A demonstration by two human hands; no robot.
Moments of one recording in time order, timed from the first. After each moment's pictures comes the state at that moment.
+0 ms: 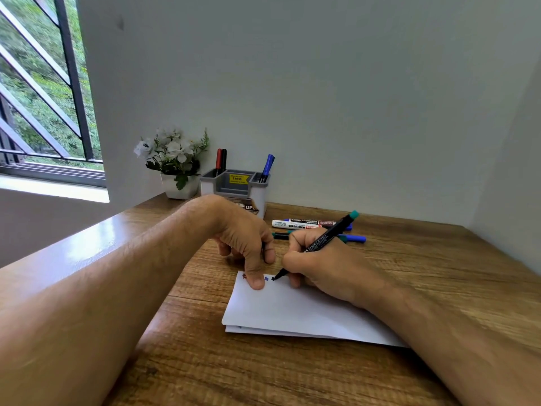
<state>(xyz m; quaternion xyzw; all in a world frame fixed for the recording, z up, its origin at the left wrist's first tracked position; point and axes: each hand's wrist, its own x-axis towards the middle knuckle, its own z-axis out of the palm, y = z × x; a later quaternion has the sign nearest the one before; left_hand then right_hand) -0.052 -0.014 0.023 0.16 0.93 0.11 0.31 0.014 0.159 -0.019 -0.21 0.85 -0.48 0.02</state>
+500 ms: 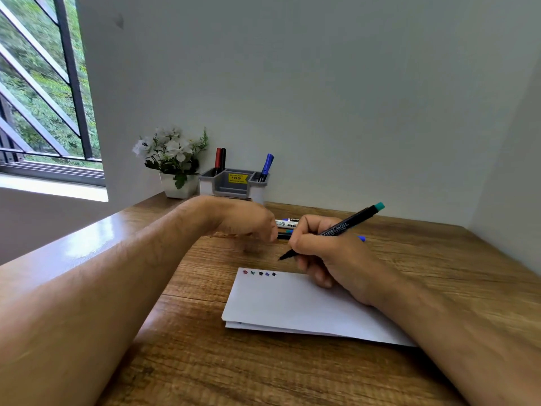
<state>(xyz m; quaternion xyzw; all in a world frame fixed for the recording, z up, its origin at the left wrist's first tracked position) -0.052 -0.015 0.025 0.19 0.94 0.26 0.16 0.011 0.169 -0.014 -0.24 0.75 -0.62 0.03</state>
